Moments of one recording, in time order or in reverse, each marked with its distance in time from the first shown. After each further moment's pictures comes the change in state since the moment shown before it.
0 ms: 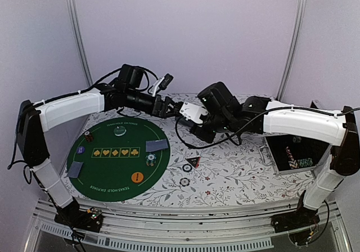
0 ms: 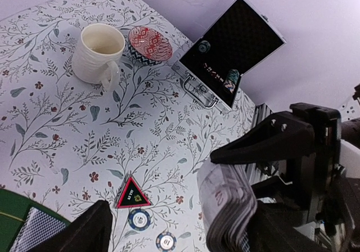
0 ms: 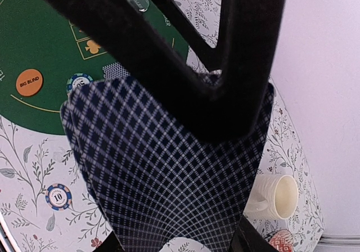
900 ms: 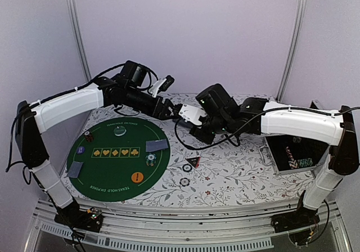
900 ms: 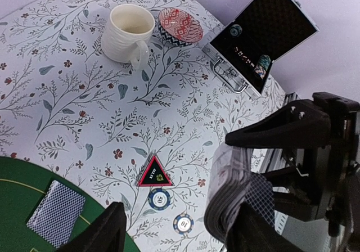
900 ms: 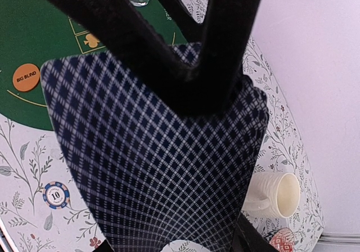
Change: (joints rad) left arm -0.040 -0.005 0.098 -0.232 -0.200 0.069; right arm 0.002 0.017 0.000 -0.004 0.010 0.000
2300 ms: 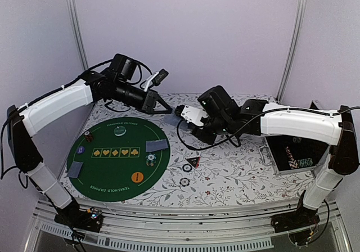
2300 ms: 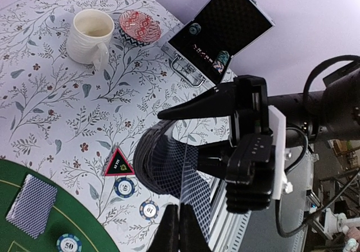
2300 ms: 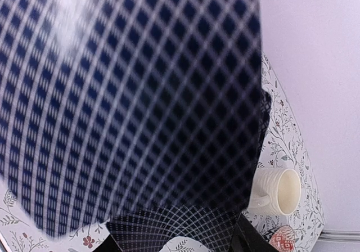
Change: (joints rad) left arm 0.027 -0.071 0.026 -0.086 0.190 -0.006; right arm -0.026 0.000 -0.029 0.019 0.000 -0.010
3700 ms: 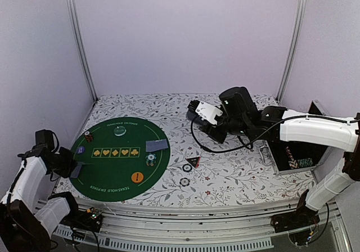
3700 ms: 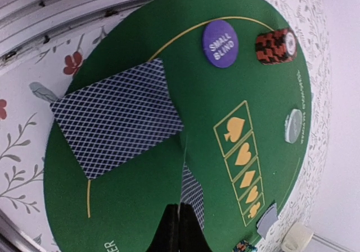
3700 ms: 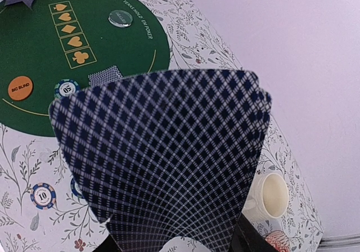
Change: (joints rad) left arm 1.013 -0.863 -1.064 -0.061 -0.466 -0.764; right arm -0.049 -0.180 -0.220 0.214 -0.058 -0.039
